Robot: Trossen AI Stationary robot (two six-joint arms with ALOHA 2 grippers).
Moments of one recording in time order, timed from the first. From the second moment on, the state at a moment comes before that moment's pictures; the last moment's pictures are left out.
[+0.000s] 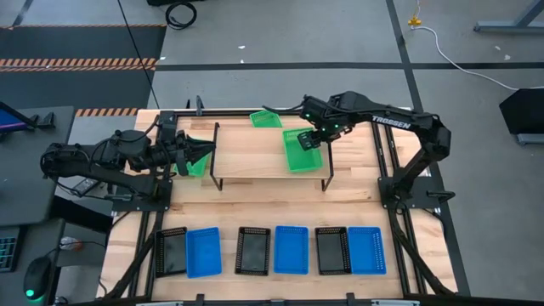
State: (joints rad) left arm -0.12 0.72 0.93 -0.27 -0.40 -0.72; right arm -0.36 1.61 1.57 -1.27 0.04 0.78
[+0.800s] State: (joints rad) left arm -0.12 0.72 0.93 -0.29 -0.38 -0.71; right arm -0.40 1.61 1.63 -1.42 -0.01 0.92
